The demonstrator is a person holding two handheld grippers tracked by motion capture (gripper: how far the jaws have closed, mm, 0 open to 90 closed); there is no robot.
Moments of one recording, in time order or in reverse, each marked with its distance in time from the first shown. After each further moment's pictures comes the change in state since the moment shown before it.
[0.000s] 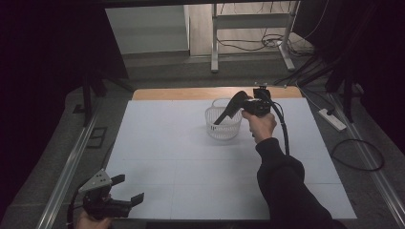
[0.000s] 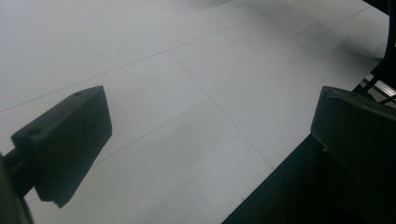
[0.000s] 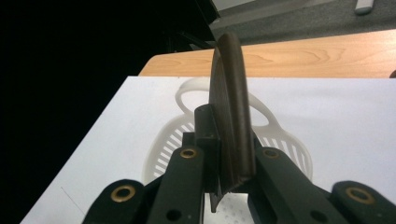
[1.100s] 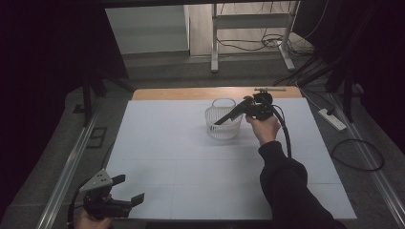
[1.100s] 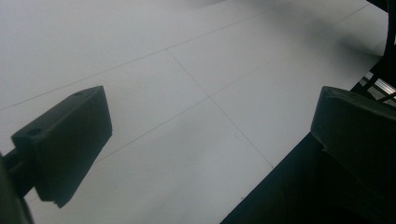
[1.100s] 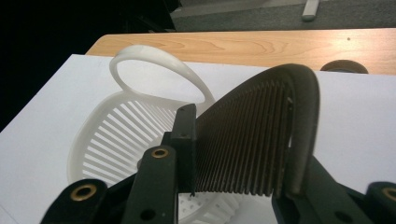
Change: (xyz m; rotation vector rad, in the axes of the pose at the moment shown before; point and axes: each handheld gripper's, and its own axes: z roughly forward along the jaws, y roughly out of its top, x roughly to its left) left arm 0.000 0.000 0.001 0.007 -0.003 0.003; right arm -0.014 -0.011 0.001 0.033 -0.178 -0.108
